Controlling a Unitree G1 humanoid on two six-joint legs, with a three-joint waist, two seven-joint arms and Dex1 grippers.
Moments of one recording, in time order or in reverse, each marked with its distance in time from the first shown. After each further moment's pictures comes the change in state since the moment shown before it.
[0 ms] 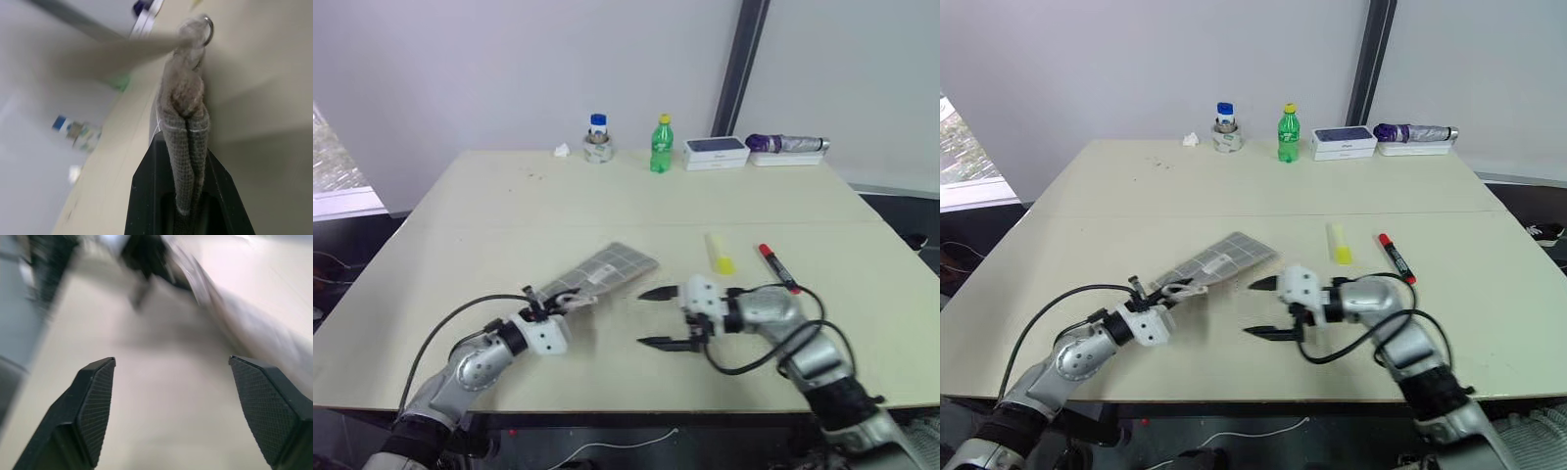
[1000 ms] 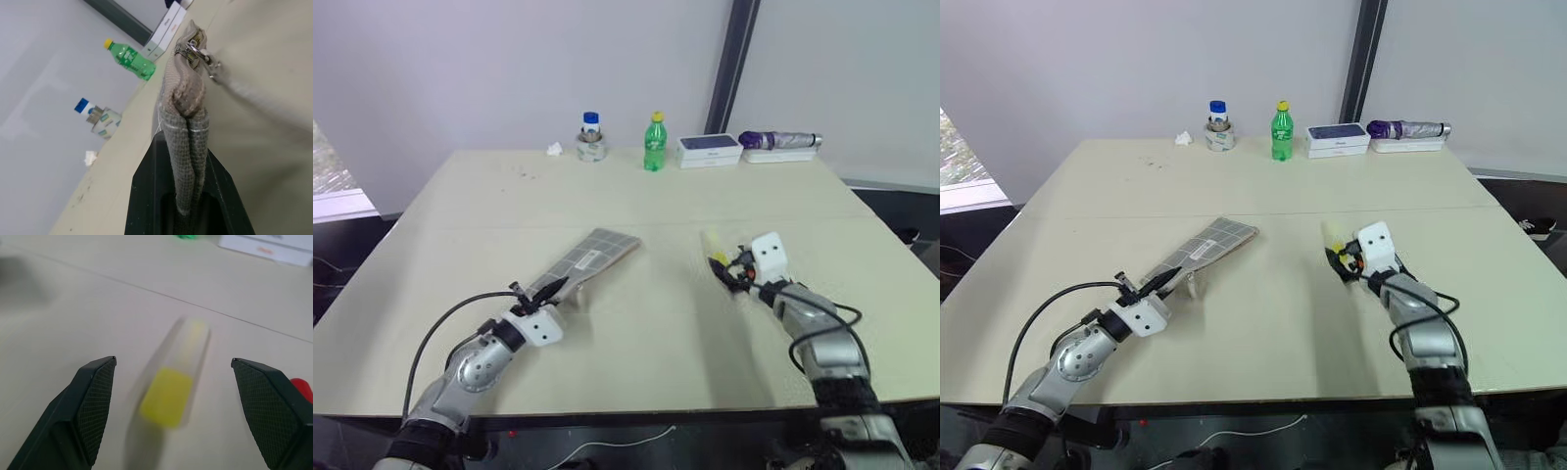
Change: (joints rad) left arm 0.002 -0.076 0.009 -0.002 -0.020 0.018 0.051; right arm -0.130 0.172 -0.262 0.247 -0.072 0.267 -0.723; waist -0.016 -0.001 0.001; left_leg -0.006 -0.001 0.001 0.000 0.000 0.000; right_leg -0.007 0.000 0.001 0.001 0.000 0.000
